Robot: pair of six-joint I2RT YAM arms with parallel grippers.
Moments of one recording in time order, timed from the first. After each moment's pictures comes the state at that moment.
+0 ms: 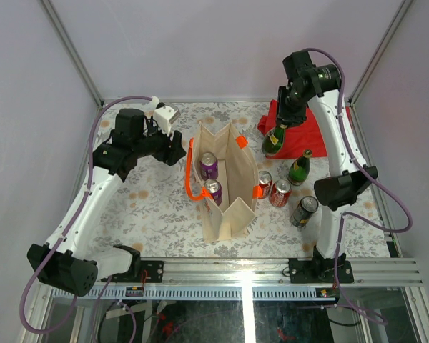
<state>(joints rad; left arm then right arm) -0.29 1.20 1.26 -0.63 0.42 0.17 0.32 2.02 2.48 -1.56 0.07 0.40</state>
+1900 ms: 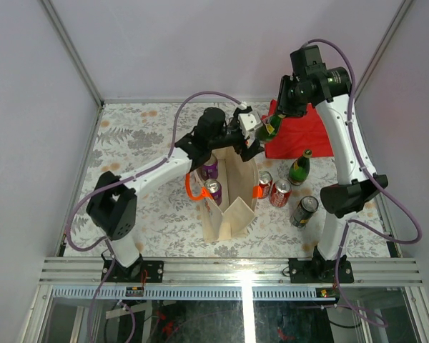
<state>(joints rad) -0.69 1.72 1.37 0.14 0.48 0.28 0.32 1.92 2.40 -1.38 0.04 0.45</state>
